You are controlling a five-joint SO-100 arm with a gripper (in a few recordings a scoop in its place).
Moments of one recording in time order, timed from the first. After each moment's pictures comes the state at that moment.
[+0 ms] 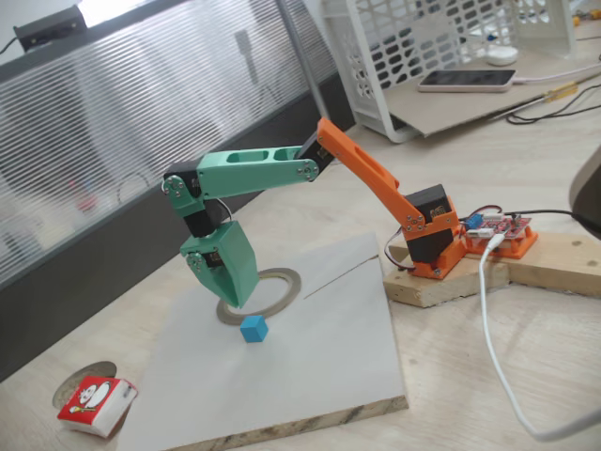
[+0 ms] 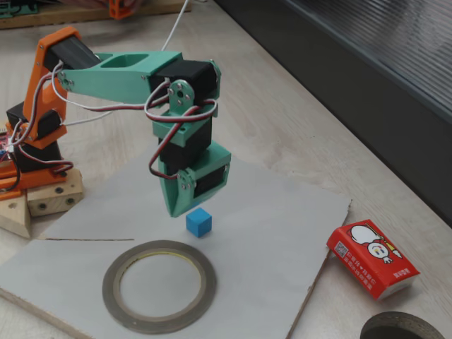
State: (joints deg) arm -2.2 59.2 49.7 105.4 115.7
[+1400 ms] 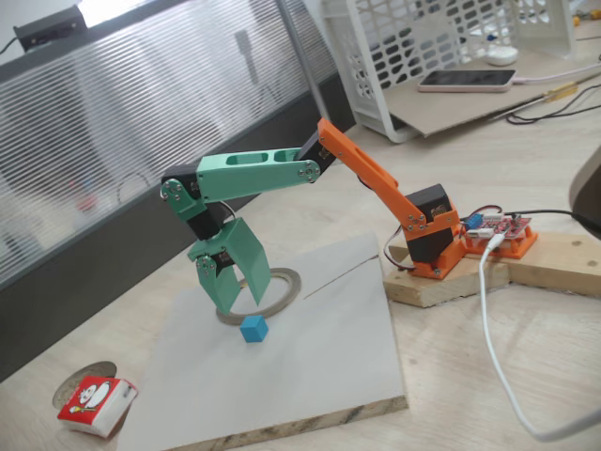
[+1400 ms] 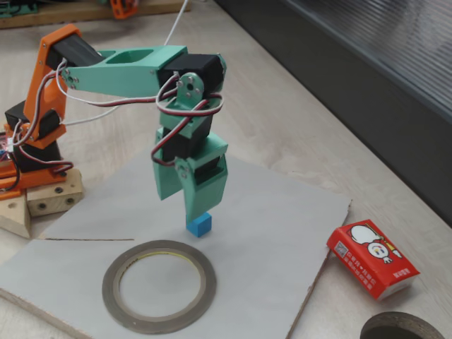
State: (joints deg) arm -7.4 59.2 50.4 114.0 115.7
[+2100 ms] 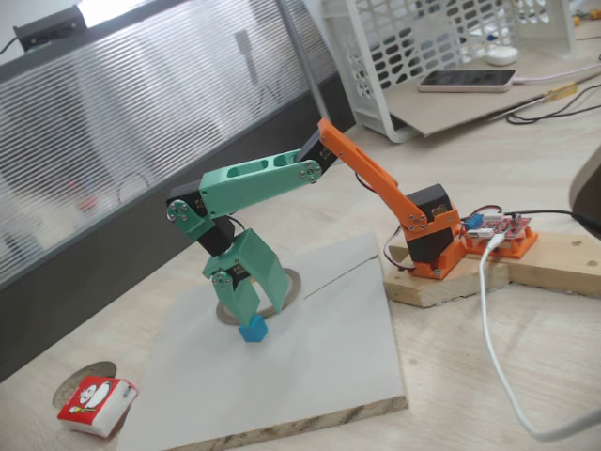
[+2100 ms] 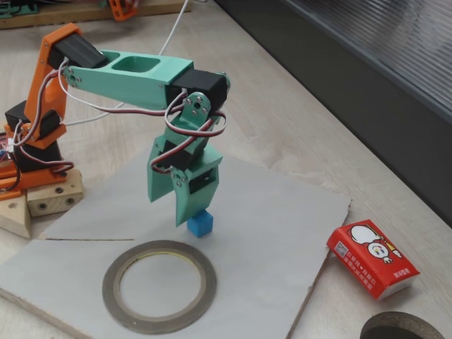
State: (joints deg) arm -7.6 59.2 58.8 112.6 115.7
